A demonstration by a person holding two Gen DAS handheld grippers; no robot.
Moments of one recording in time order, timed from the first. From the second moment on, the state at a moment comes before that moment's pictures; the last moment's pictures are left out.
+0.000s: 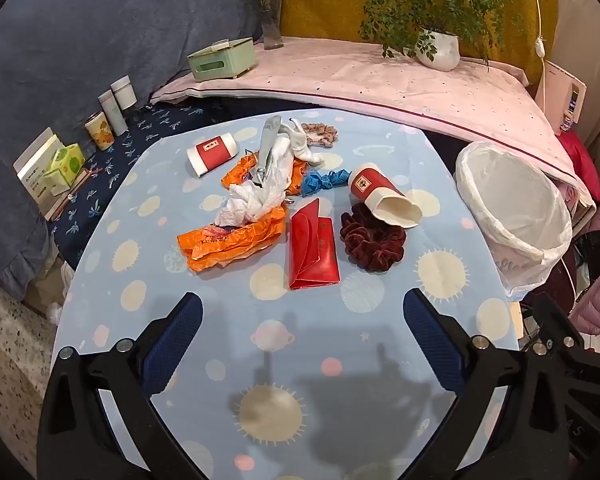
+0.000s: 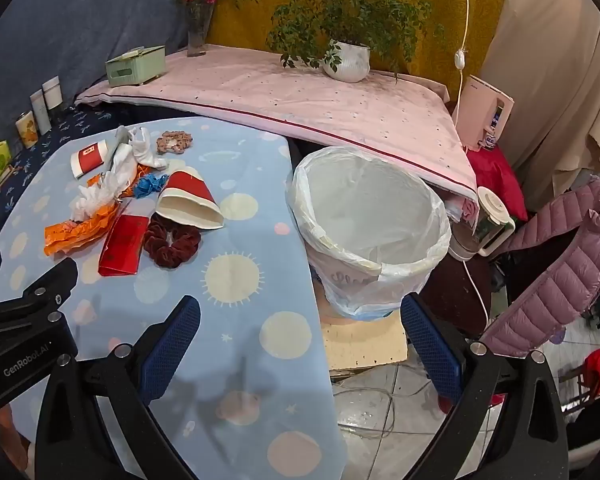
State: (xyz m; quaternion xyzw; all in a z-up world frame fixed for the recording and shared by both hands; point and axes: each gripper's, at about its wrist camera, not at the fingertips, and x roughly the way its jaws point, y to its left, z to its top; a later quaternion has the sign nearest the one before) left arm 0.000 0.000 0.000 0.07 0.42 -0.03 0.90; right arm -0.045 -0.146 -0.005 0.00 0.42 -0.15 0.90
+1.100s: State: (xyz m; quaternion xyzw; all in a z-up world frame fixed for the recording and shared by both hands) left arm -0.004 -0.006 0.003 0.08 0.41 -0.04 0.91; right arm -0.046 -0.149 -0.006 -0.01 0.41 -0.16 0.90
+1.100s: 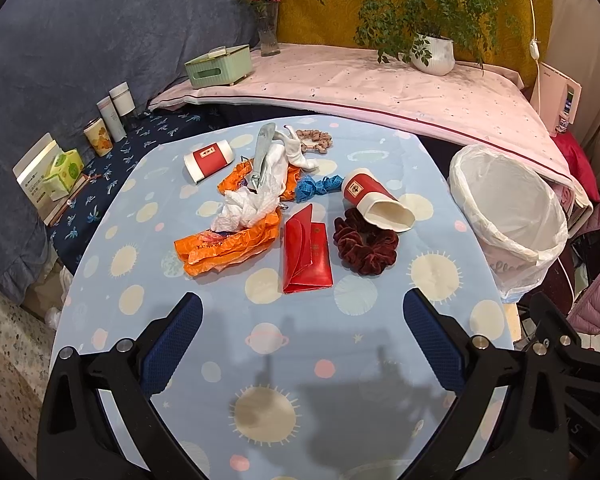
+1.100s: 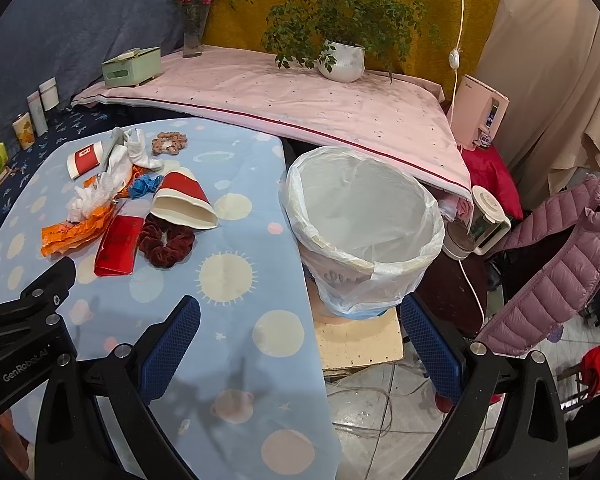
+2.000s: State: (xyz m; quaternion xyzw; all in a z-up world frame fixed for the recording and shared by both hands) left arm -0.003 -0.010 0.005 0.07 0.41 -0.04 0.91; right arm -0.047 -0.153 -0.008 0.00 0.41 -0.16 0.90
